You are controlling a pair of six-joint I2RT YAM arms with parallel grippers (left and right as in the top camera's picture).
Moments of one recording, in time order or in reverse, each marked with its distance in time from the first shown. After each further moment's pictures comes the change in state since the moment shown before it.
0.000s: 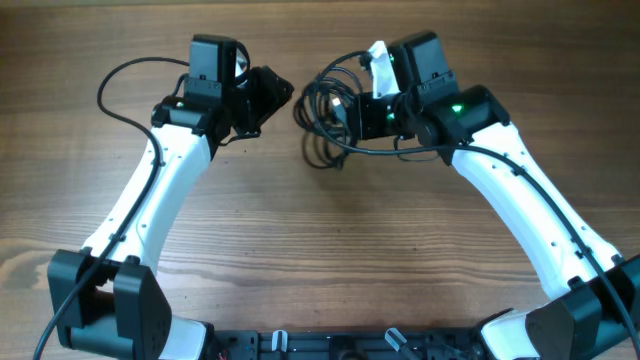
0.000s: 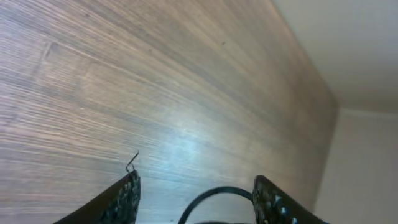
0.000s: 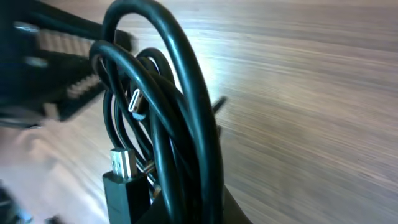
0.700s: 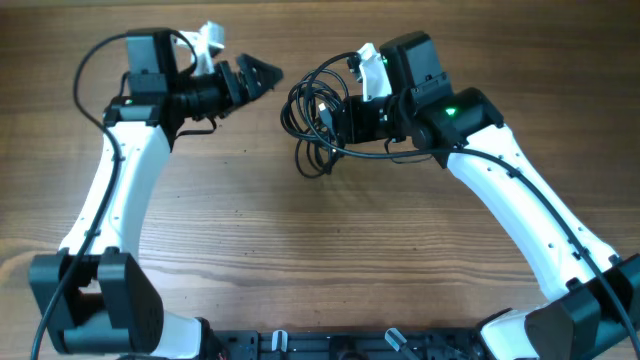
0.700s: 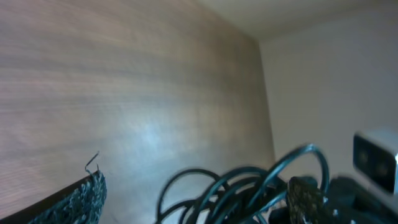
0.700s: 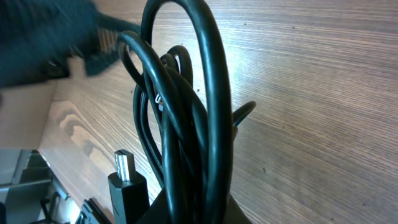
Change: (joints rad) left arm 0.200 0.022 0.002 0.056 0.555 0.422; right arm 0.029 0.000 0.000 0.013 -0.089 0.037
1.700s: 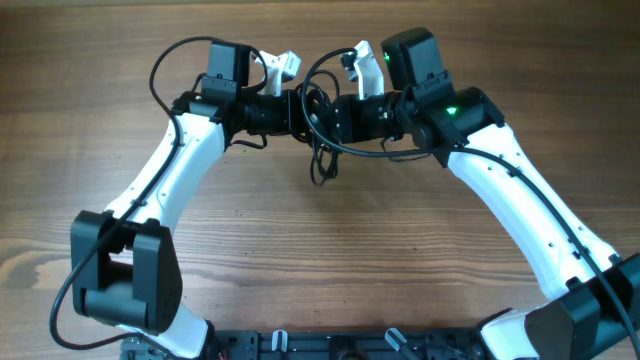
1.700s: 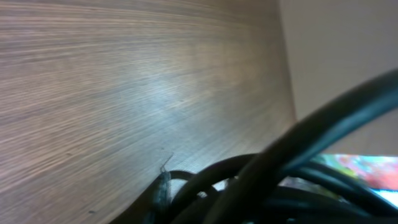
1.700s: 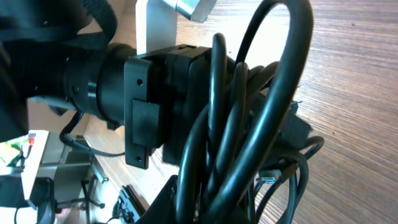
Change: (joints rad) left arm -0.211 0.103 0.000 -0.017 -0.064 0.089; right arm -0.003 0.000 0.000 0.048 -0.154 0.035
